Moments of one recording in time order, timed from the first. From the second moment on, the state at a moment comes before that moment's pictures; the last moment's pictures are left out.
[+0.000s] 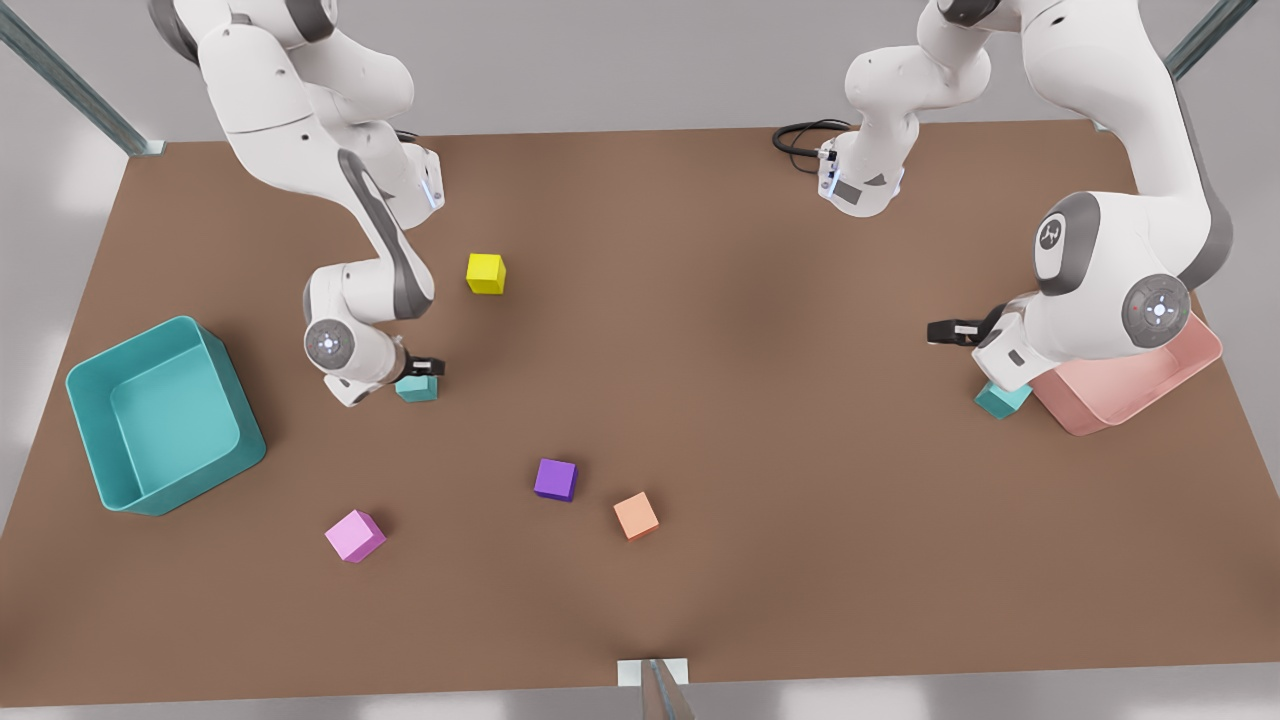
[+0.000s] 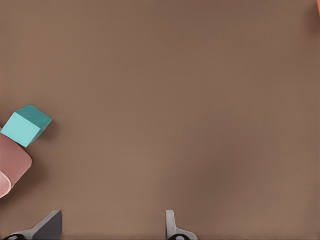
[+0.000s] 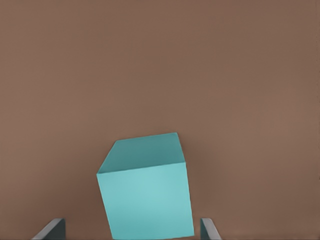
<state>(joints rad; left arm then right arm) 0.06 0.20 -0.14 -1.57 -0.06 1.44 0.00 0.15 0.23 0.03 -2.32 0.07 2.29 0.20</state>
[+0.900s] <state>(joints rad) 0.07 0.20 -0.14 -1.57 -0.06 1.42 0.00 0.14 0.36 0.04 -2.26 0.07 2.29 0.23</state>
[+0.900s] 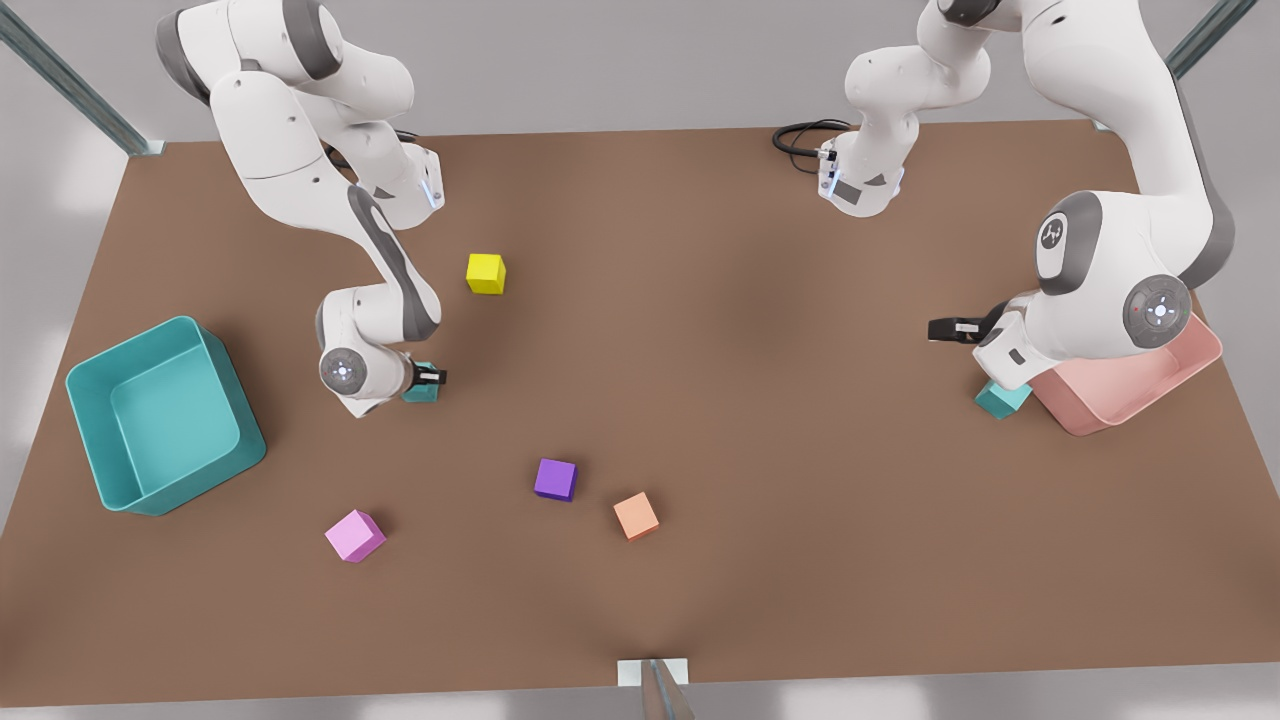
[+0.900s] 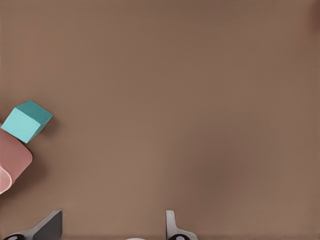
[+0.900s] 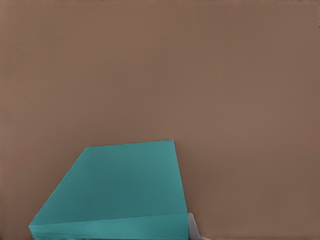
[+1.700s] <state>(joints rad) 0.10 0.24 -0.13 -1.47 -0.04 1.42 -0.01 0.87 0.97 0.03 -1.14 0.40 2.08 0.70</state>
